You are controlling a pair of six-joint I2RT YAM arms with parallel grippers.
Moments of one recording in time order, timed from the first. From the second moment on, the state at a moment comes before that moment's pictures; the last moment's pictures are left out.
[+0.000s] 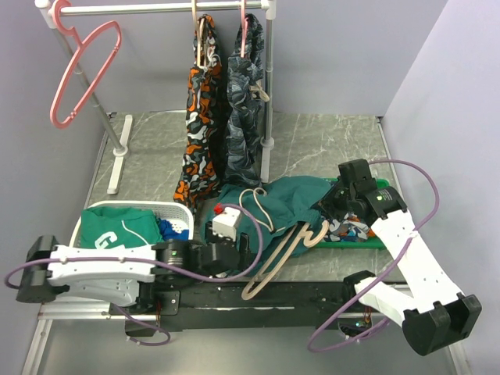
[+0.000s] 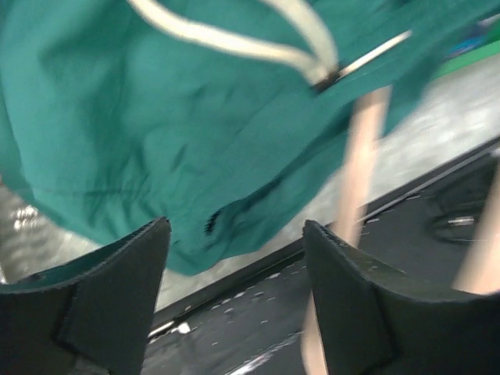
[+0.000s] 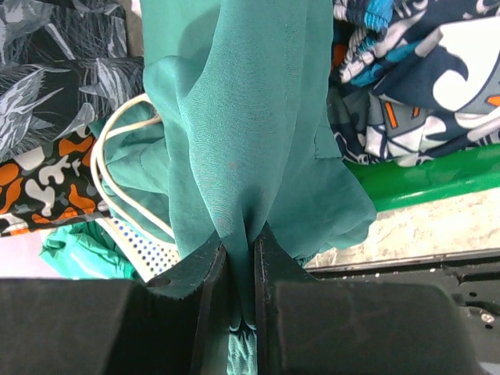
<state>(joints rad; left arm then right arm) -1.47 1.03 0.81 -0.49 -0.70 -0.85 0.30 0.99 1.01 -0.98 -0.05 1.04</state>
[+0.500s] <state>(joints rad) -1.29 1.21 0.75 -0.47 -0.49 -0.87 0.30 0.98 1.02 -0.99 -0.05 1.07</state>
